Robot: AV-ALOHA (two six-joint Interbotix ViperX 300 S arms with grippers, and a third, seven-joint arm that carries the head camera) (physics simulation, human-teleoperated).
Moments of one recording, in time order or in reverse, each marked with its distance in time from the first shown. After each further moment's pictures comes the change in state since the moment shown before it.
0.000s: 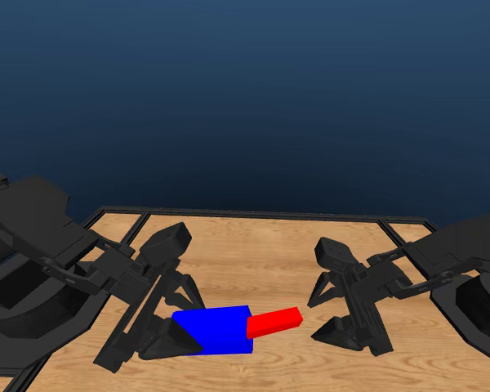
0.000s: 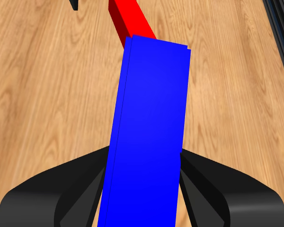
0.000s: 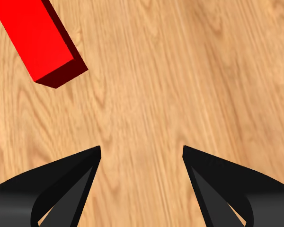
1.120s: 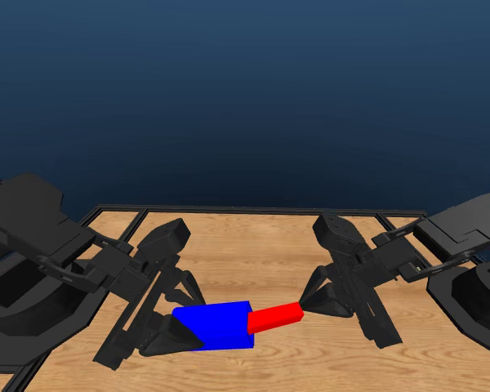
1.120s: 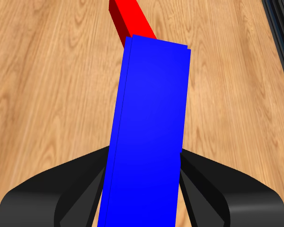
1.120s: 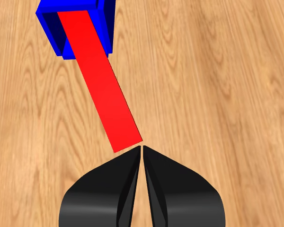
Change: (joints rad) left arm 0.000 0.017 -0.026 -0.001 0.012 0.002; right arm 0.042 -0.068 -0.112 -0.131 0.085 0.042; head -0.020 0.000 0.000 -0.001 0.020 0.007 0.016
